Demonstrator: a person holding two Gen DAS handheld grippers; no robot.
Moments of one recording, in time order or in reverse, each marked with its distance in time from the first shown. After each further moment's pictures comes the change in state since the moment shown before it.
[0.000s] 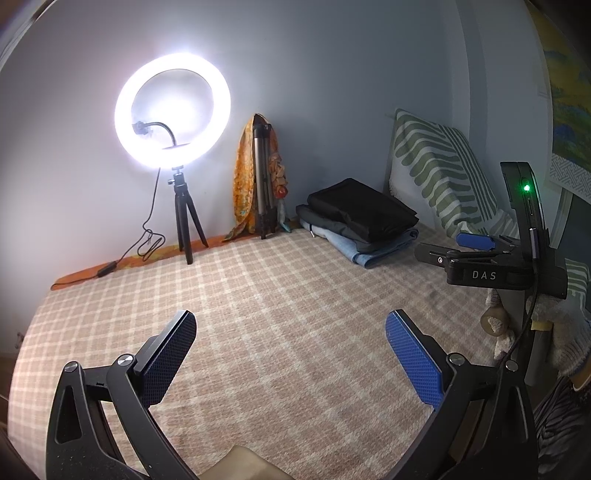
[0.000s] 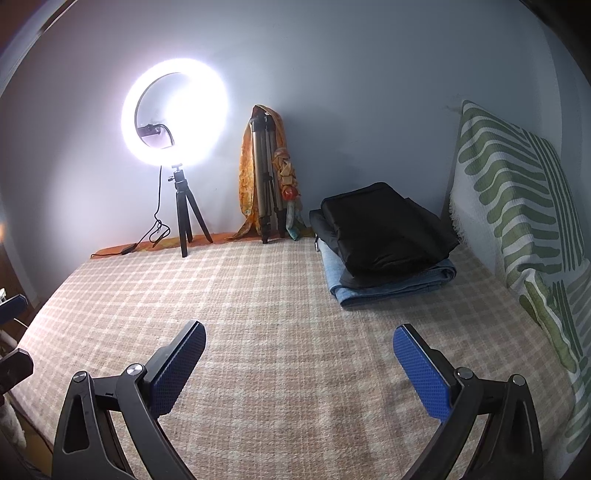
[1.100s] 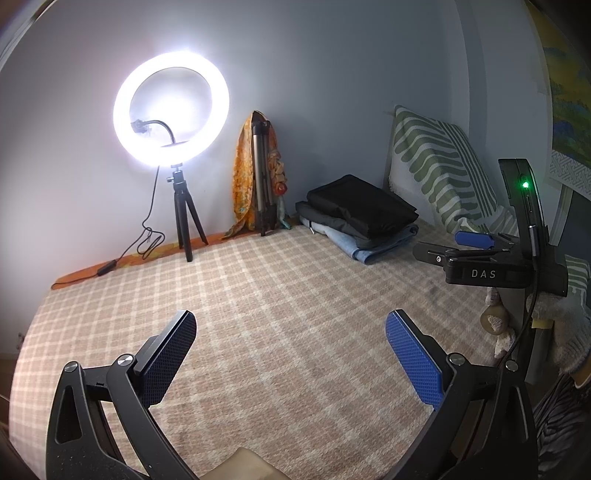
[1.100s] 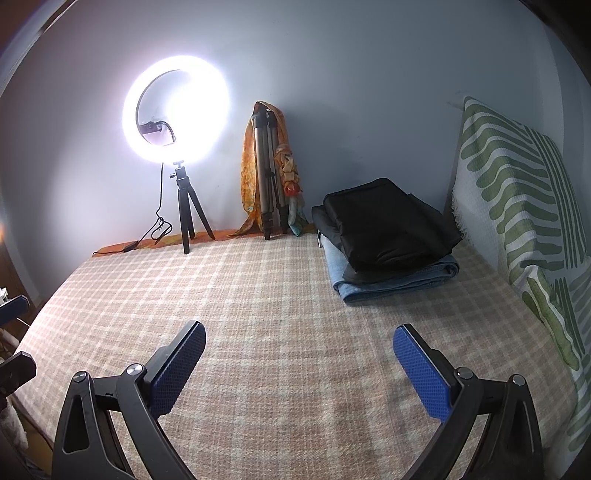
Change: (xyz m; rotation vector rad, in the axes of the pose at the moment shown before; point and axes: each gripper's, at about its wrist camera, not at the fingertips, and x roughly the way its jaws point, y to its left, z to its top) left arm -0.001 0.002 -0.003 0.010 0.008 -0.008; right arm 0.001 0.004 -0.006 0.000 0.008 0.003
